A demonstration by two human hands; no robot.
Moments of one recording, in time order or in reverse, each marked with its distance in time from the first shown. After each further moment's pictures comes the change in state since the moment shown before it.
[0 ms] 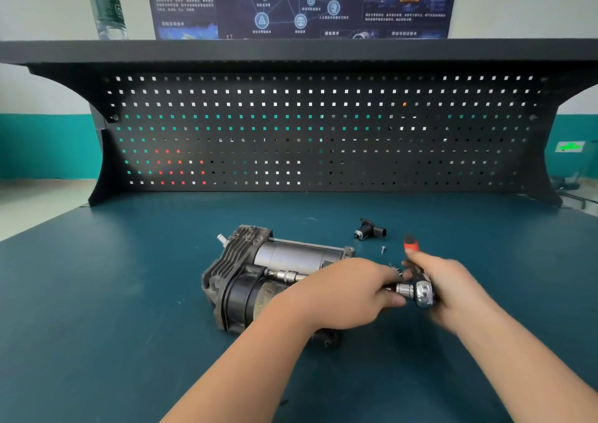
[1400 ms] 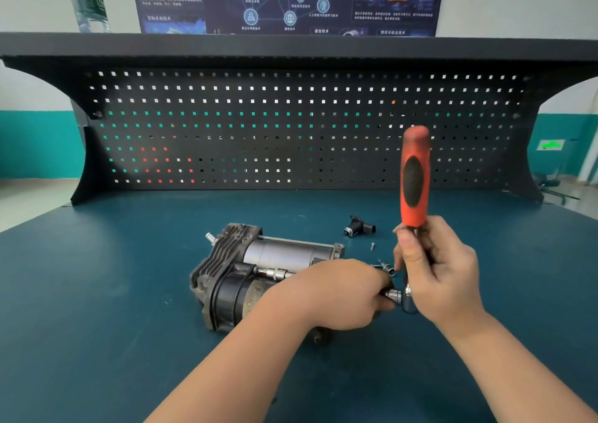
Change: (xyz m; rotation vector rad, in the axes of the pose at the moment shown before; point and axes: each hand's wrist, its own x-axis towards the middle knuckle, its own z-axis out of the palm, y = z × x) left_hand 0.003 0.008 -0.004 0.183 -0.161 -0.047; right_hand -0.031 -0.002 0.000 -0.481 -0.115 -1.317
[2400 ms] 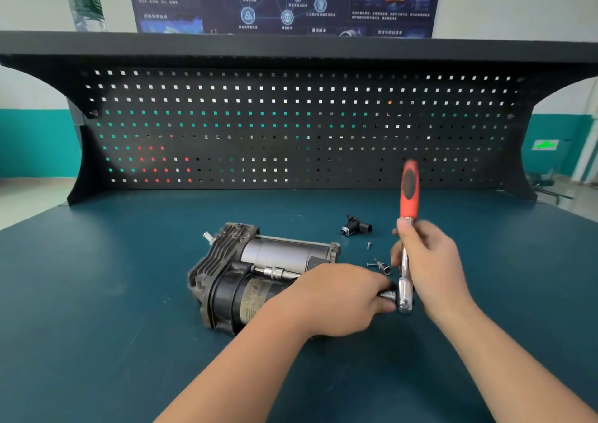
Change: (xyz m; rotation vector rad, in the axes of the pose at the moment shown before) left_hand -0.004 0.002 0.012 0.023 0.118 0.010; right_hand 0.003 0.018 0.003 0.132 0.057 0.714
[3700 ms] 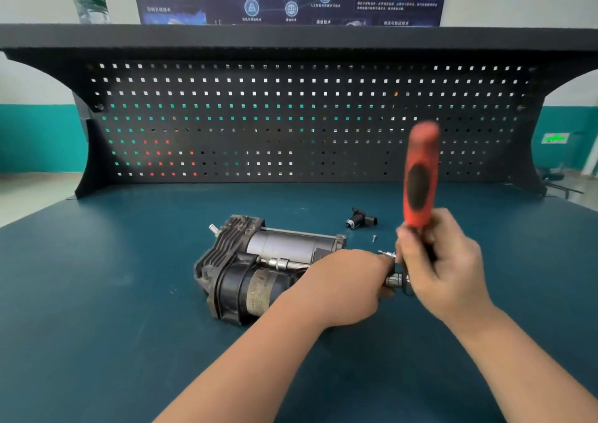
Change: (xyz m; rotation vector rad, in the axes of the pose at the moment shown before) left_hand 0.003 0.002 0.003 -0.010 0.130 -0.001; right_hand -0.020 -0.017 -0.006 -0.168 -0.116 -0.754
